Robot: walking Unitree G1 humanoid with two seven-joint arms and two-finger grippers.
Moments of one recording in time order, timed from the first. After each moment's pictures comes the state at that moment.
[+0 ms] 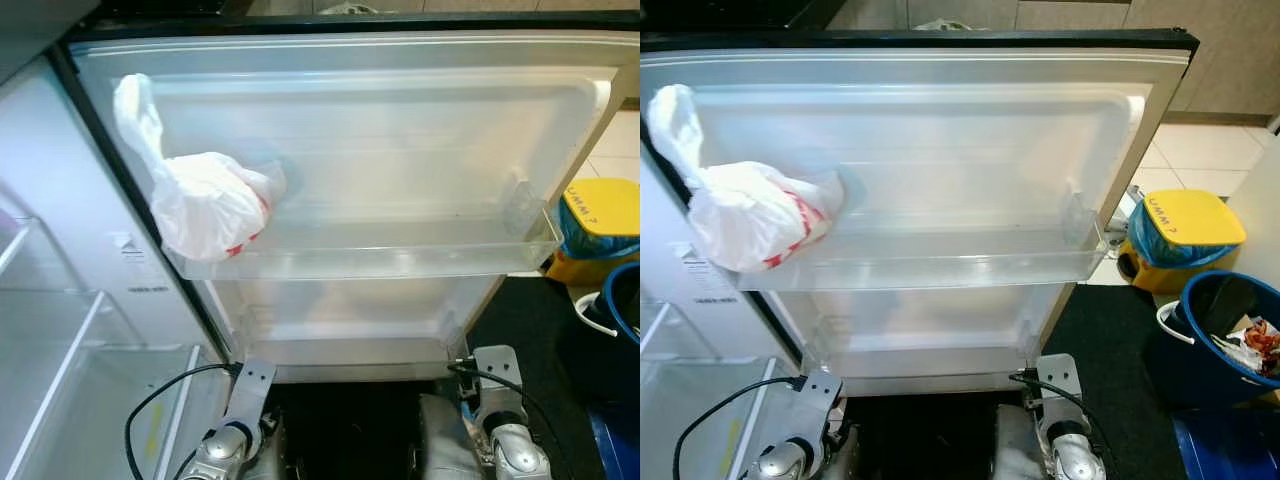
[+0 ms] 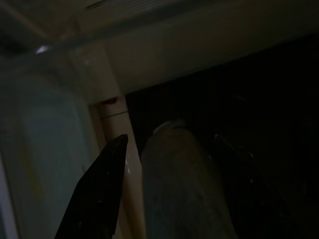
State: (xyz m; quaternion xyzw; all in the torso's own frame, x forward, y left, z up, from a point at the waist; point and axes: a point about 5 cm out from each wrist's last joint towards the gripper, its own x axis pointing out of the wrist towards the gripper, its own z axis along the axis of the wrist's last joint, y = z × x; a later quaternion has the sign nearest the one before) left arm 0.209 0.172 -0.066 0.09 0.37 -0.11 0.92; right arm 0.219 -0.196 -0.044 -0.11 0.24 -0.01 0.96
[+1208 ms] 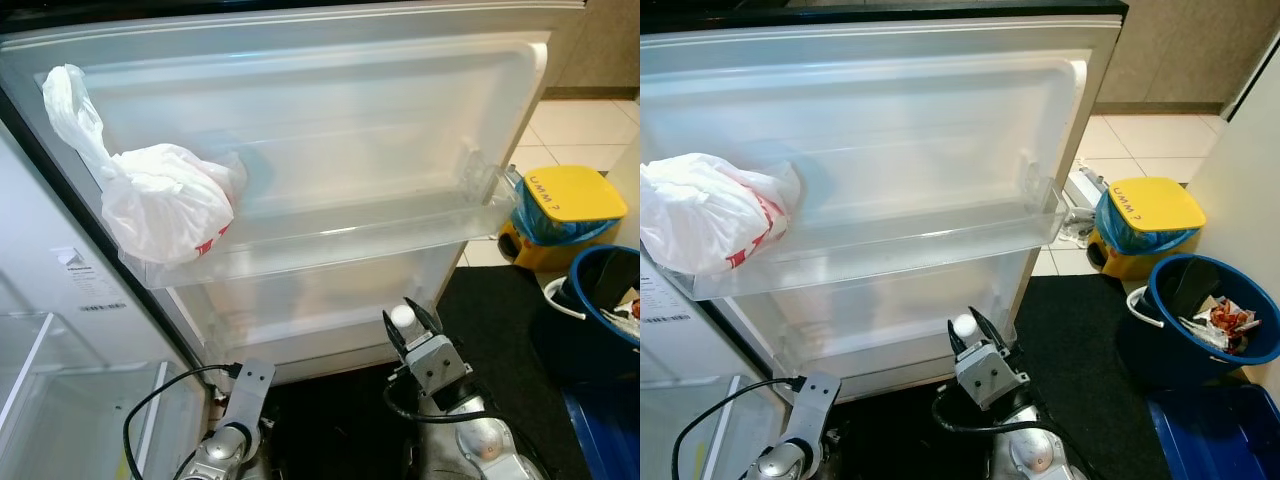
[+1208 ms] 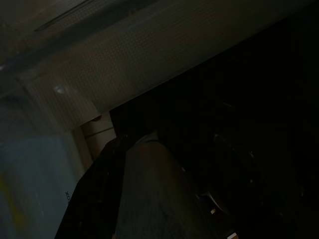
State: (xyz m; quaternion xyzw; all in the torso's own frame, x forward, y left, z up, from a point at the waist) left arm 0.208 0.173 -0.067 0.09 0.37 -0.10 0.92; right arm 0.241 -0.123 0.044 -0.26 -0.07 0.18 0.95
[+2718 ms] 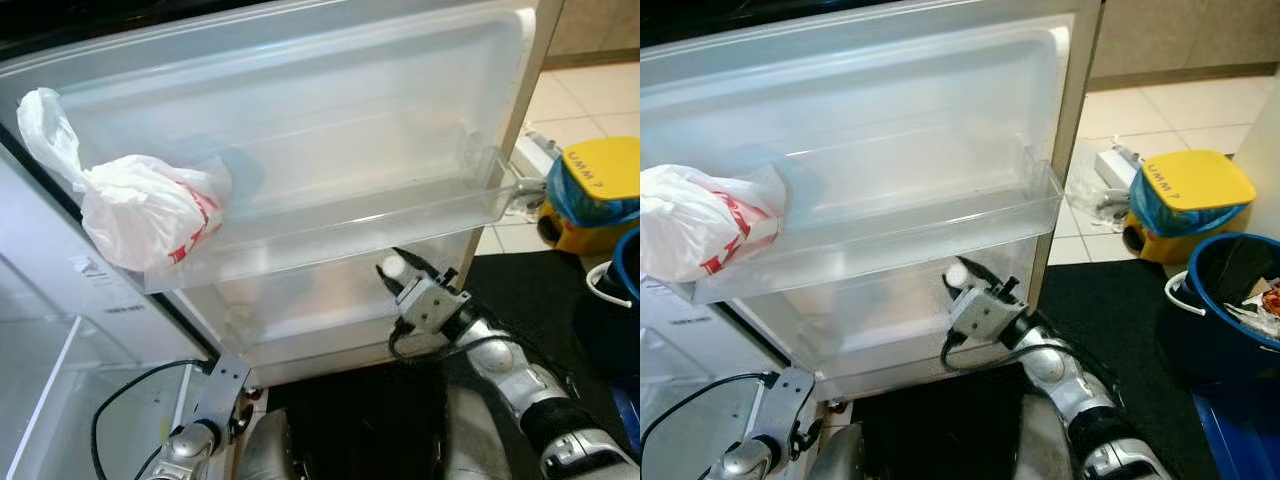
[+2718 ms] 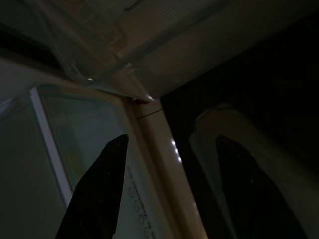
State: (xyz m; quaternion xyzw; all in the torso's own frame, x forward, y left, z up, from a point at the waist) left arm 0.207 0.219 -0.055 0.14 0.36 -0.12 0.92; right arm 0.326 -0.147 0.095 -0.27 -0.10 0.20 0.94
